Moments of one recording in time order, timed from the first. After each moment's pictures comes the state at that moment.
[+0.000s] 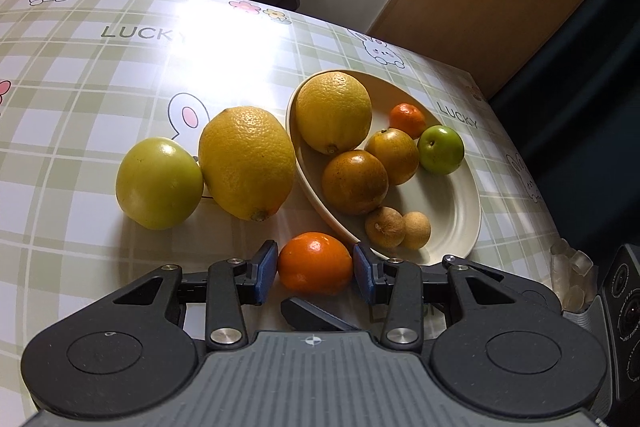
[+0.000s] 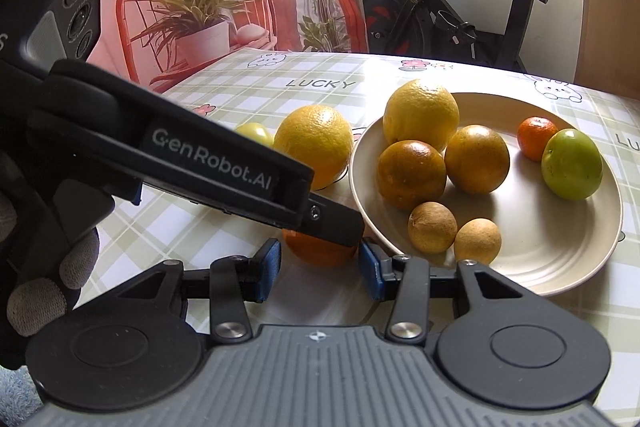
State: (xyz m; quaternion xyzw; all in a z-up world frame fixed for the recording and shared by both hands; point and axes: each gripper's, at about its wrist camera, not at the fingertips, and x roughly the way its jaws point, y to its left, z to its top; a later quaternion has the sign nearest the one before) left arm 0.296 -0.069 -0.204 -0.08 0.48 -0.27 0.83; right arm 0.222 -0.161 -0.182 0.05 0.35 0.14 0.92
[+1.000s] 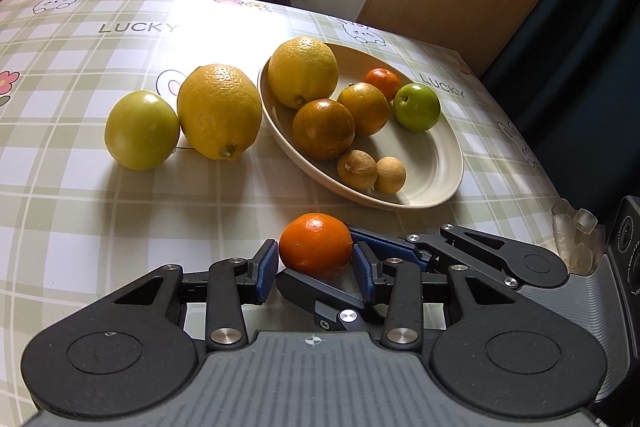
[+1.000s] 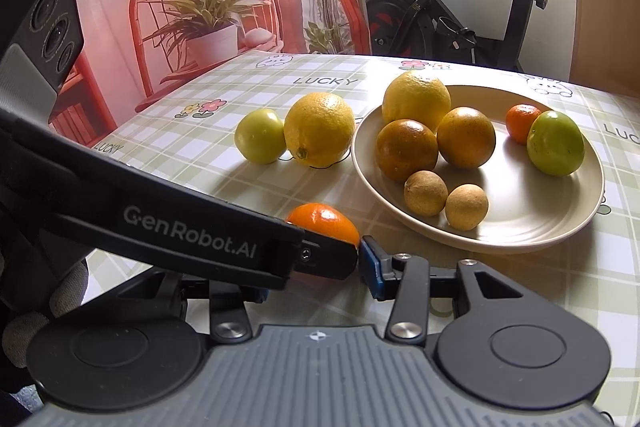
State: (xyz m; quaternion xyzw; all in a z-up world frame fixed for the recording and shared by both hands) left arm 0.248 -0.076 -0.207 -0.05 0.46 -0.27 0.84; right arm 0.192 -0.166 -0.184 0.05 0.34 0.15 0.93
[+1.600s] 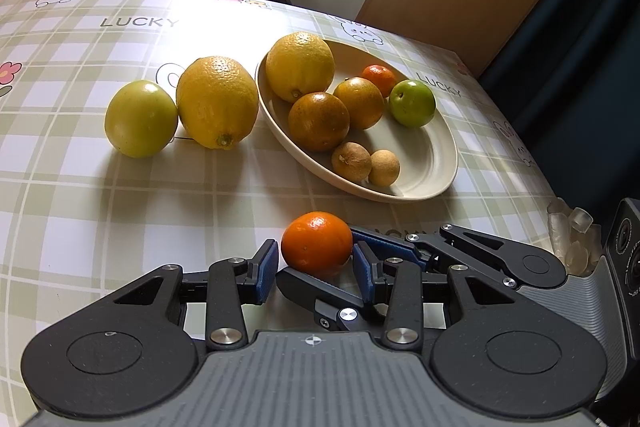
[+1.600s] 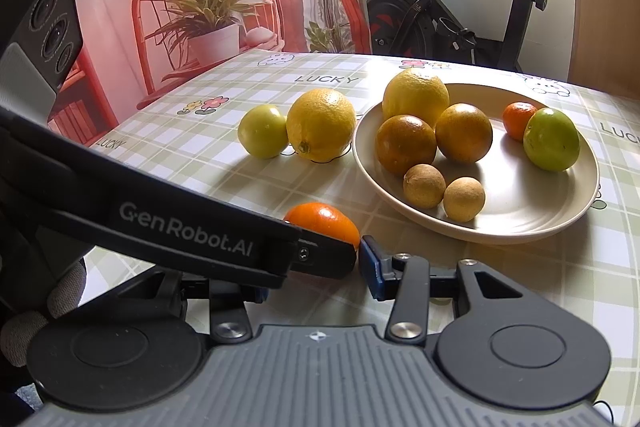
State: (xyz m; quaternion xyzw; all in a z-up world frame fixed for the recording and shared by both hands) left arm 0.241 -0.074 -0.208 -0.05 0.46 -0.27 0.84; right arm 0.189 -0.166 -0.185 0.04 0.34 0.15 0.93
